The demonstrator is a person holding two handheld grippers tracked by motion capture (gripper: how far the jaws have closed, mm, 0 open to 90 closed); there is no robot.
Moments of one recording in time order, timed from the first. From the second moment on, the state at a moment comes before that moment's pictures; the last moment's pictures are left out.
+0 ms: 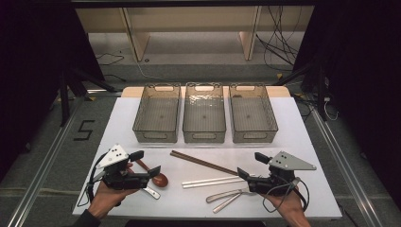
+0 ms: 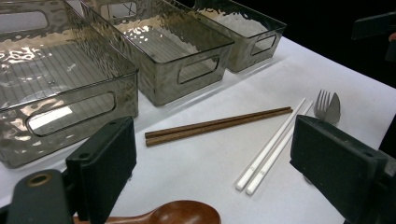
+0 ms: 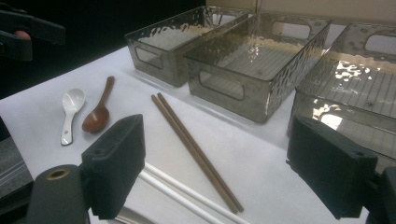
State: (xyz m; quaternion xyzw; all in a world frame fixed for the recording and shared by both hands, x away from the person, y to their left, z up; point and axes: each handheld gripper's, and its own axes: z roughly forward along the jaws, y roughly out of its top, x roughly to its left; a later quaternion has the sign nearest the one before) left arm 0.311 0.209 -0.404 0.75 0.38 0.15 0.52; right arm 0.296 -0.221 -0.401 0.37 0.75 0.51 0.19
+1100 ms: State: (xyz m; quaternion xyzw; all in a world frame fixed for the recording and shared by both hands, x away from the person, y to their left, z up) left arm 0.311 0.208 -0.405 0.76 0.38 0.15 0.51; right arm 0.328 -0.171 -0.419 0.23 0.92 0.30 0.11
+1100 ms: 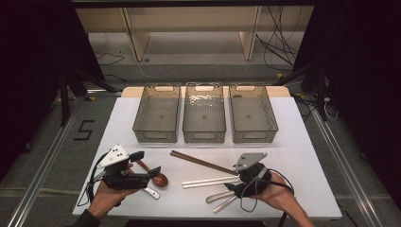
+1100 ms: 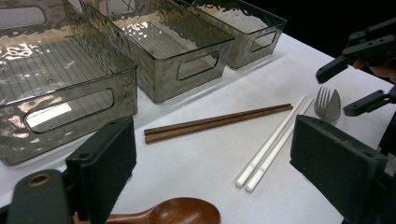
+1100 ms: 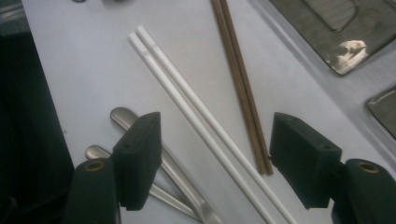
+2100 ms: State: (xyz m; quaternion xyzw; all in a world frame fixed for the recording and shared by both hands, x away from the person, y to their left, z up) left arm 0.311 0.209 -0.406 0.76 0.38 0.14 0.51; right arm 0.365 -0.151 -0.449 0.12 0.98 0.14 0.07
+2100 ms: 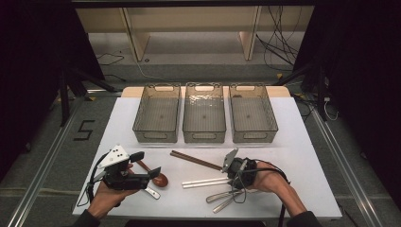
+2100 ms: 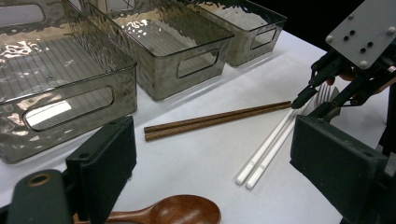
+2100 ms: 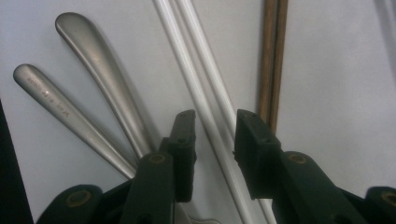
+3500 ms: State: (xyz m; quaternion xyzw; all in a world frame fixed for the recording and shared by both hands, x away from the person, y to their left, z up) left arm 0.312 0.210 -0.406 0.76 0.38 0.14 0.51; right arm 0.374 -0.135 -0.455 0.01 1.00 0.06 0.07
